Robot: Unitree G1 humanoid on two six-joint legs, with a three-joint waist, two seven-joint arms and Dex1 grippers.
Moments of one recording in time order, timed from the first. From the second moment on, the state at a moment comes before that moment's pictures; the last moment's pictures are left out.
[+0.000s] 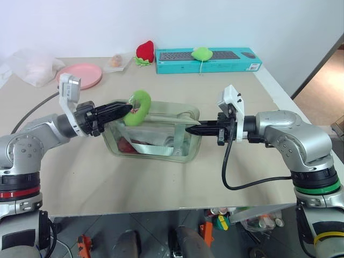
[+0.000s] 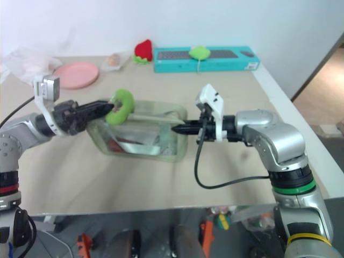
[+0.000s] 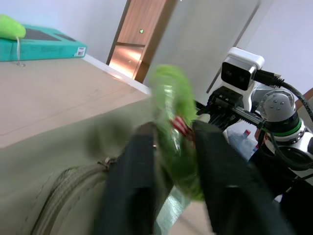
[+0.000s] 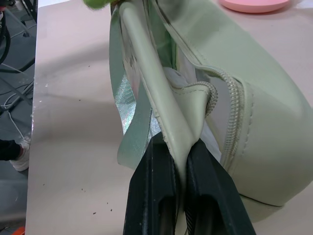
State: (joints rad) left arm -0.61 0.68 0.27 -0.01 -0.98 0.92 -0.96; right arm -0.74 -0.72 0.10 -0.19 0.56 0.83 1.02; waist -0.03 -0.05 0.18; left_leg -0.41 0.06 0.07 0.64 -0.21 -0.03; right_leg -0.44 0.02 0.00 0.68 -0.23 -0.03
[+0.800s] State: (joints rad) left arm -0.32 0.89 0.35 0.02 -0.86 0.81 -1.11; right arm -0.74 -0.71 0.10 -0.19 0.57 0.83 1.02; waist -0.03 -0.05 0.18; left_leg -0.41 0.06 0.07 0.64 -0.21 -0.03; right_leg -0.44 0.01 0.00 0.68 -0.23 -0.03
